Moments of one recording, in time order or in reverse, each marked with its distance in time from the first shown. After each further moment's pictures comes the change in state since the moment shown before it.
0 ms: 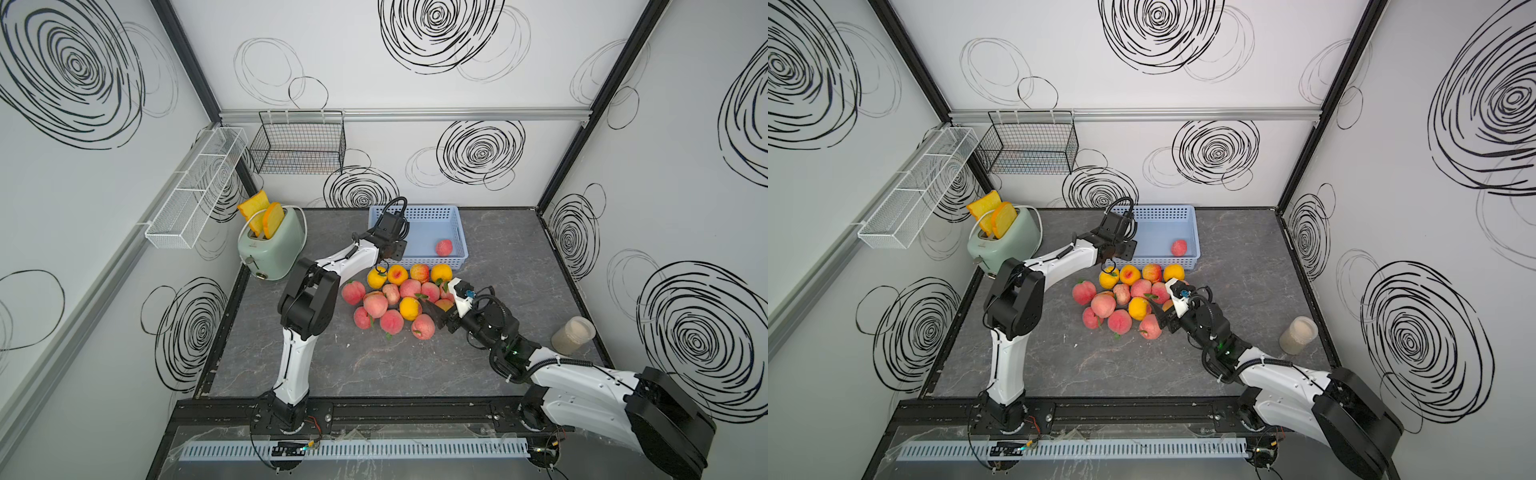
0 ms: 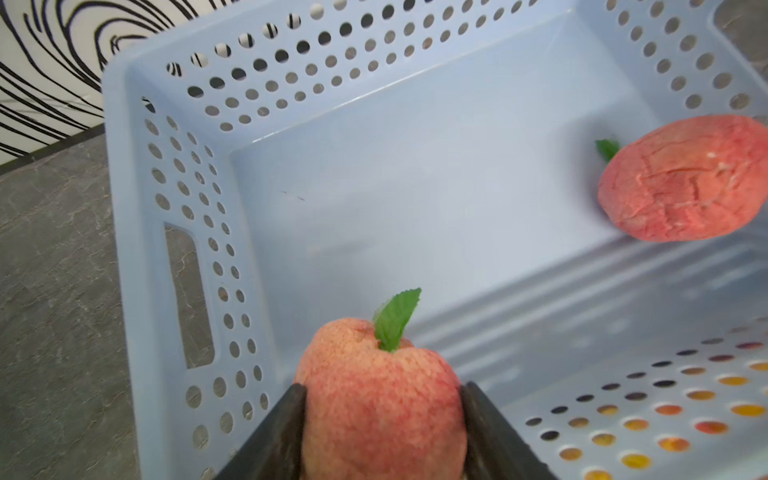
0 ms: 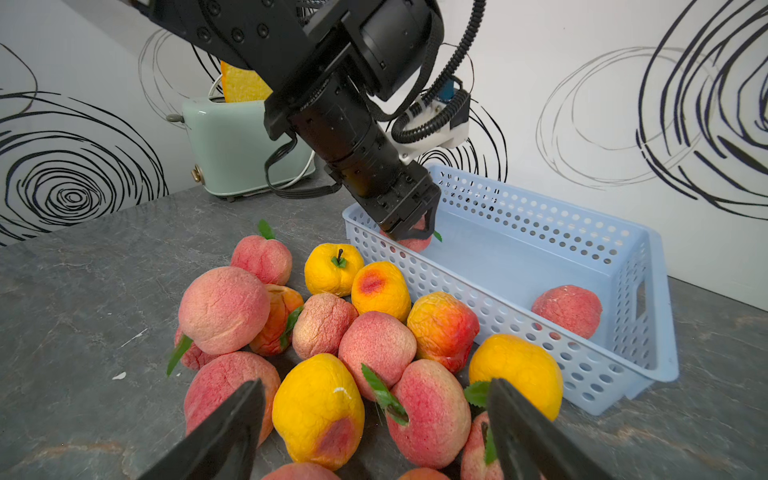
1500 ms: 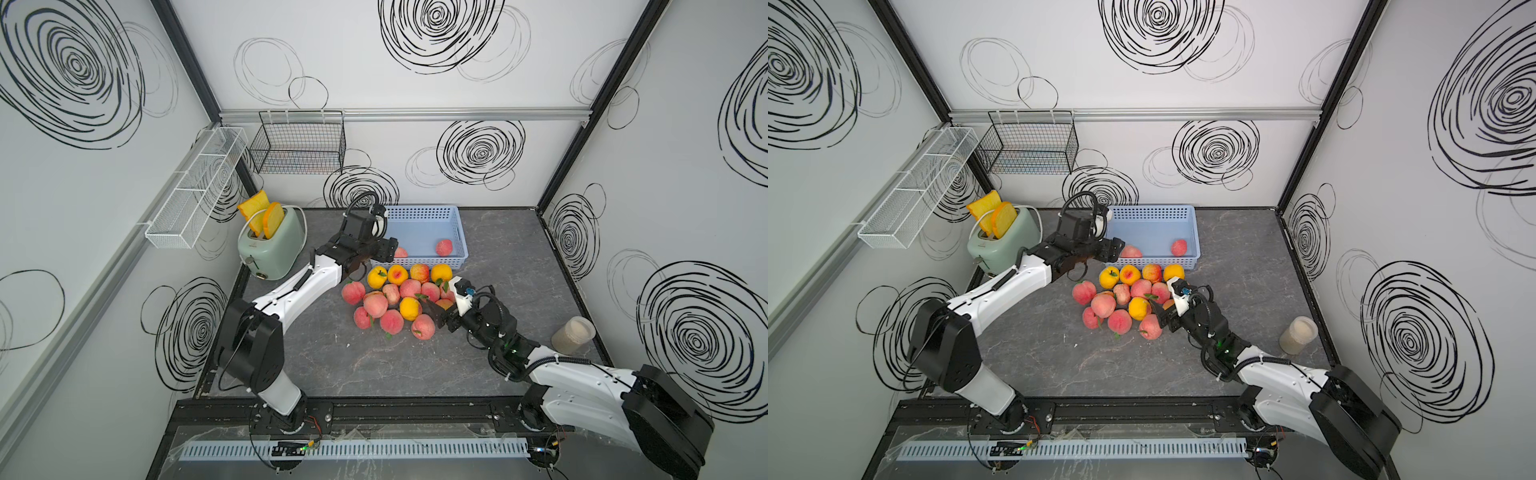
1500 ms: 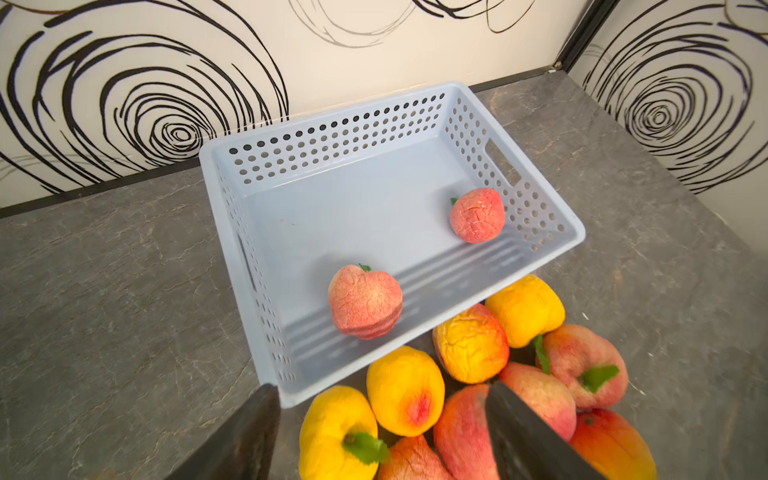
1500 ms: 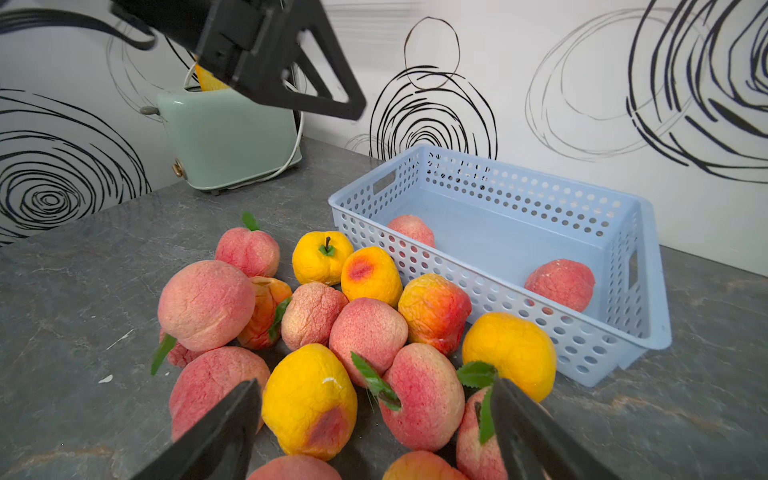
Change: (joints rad) left arm 0.064 -0.543 -0.389 0.089 0.268 -0.050; right arm -0.021 0.018 0.019 -0.060 0.030 0.062
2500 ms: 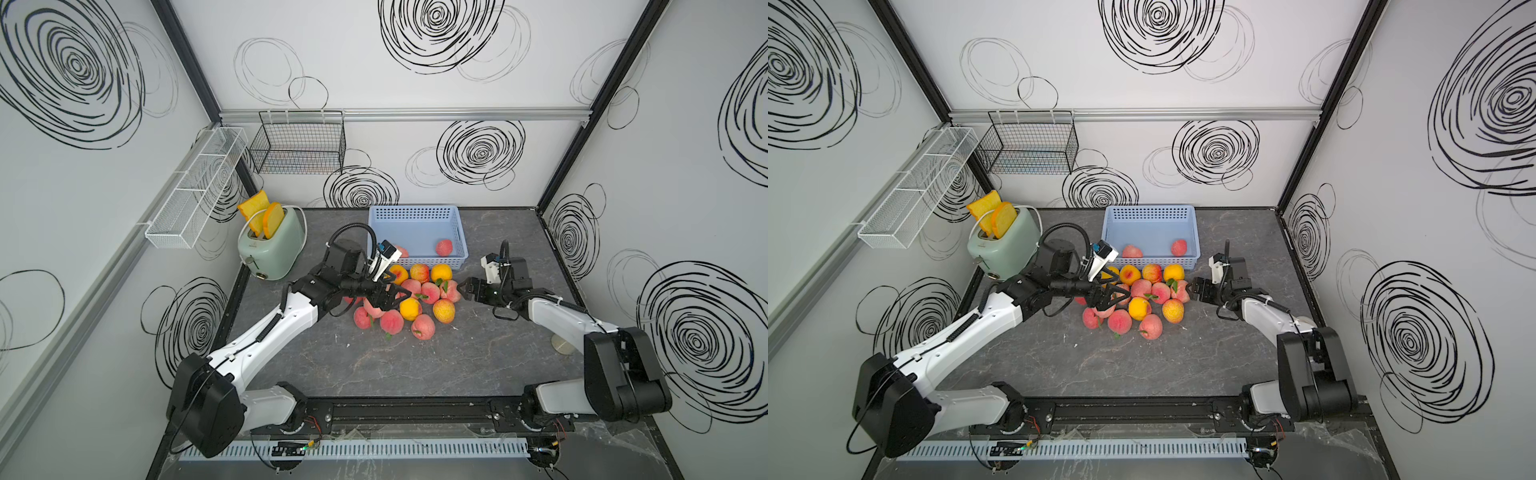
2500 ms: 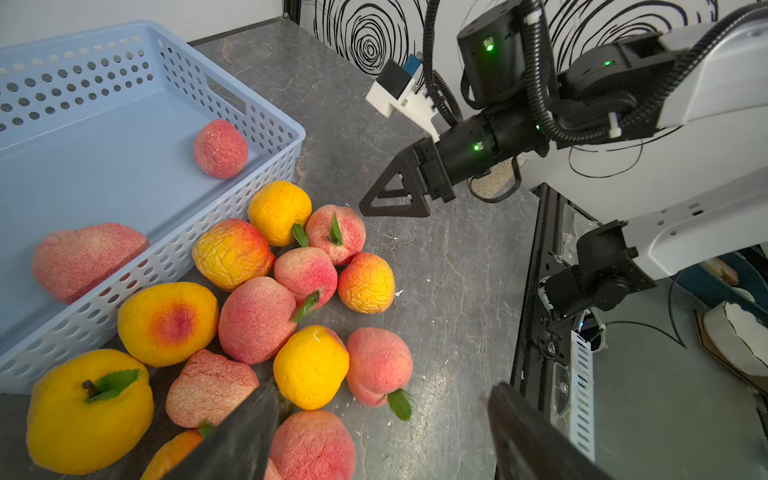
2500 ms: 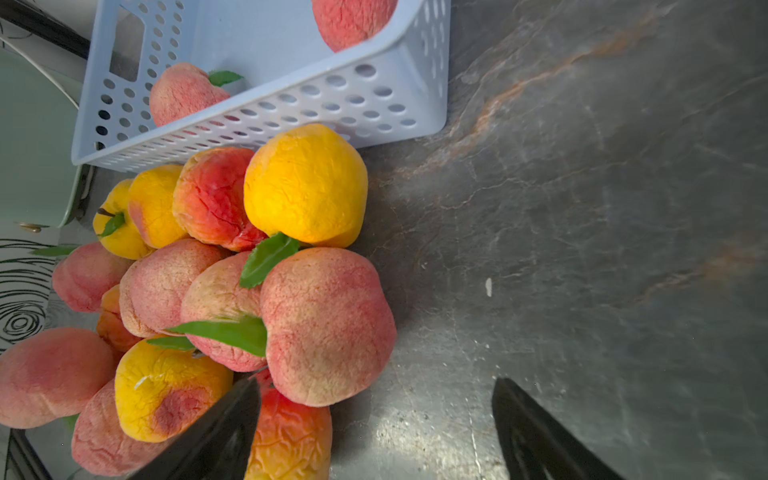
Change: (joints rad) left arm -0.072 -0.309 -0.259 -0.063 0.532 0.145; right arm -0.583 0.333 0.382 -0.737 -0.499 0.305
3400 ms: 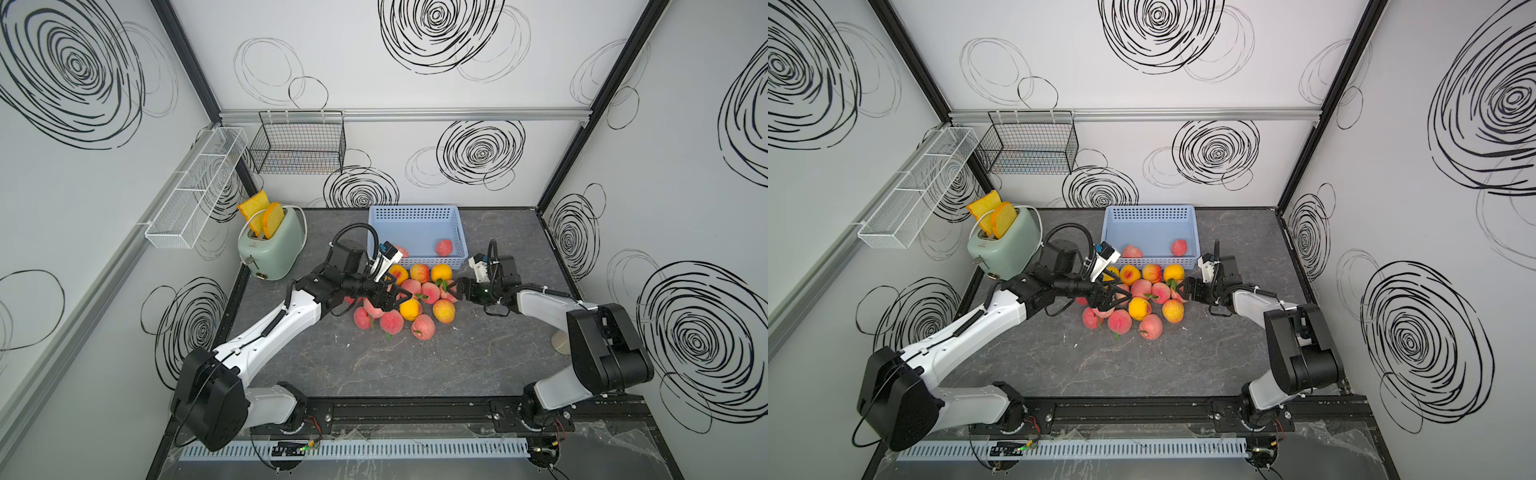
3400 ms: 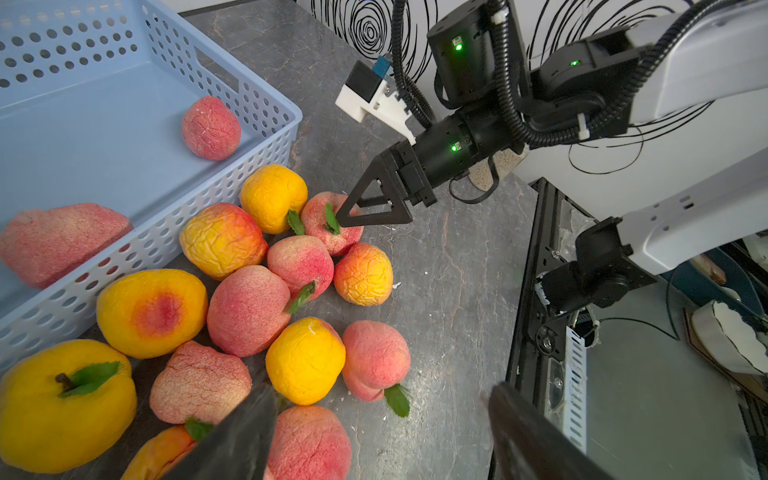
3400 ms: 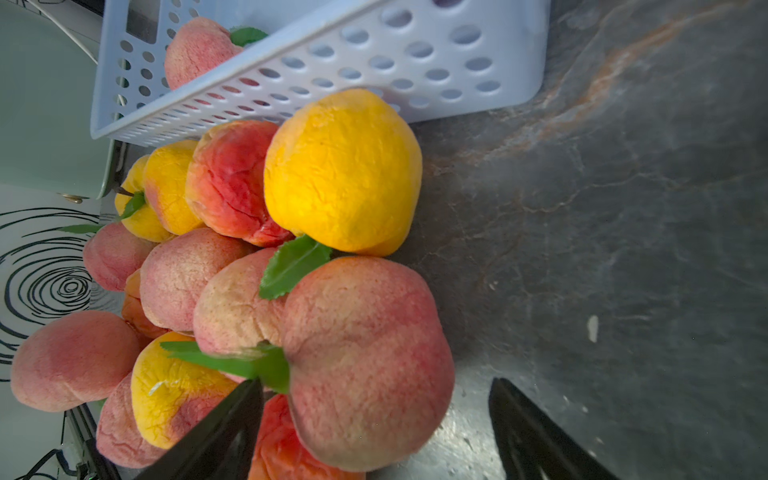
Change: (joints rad) left arm 0.000 0.032 0.000 -0.005 0.013 -0.014; right arm 0.045 0.137 0.045 0.083 -0.088 0.020
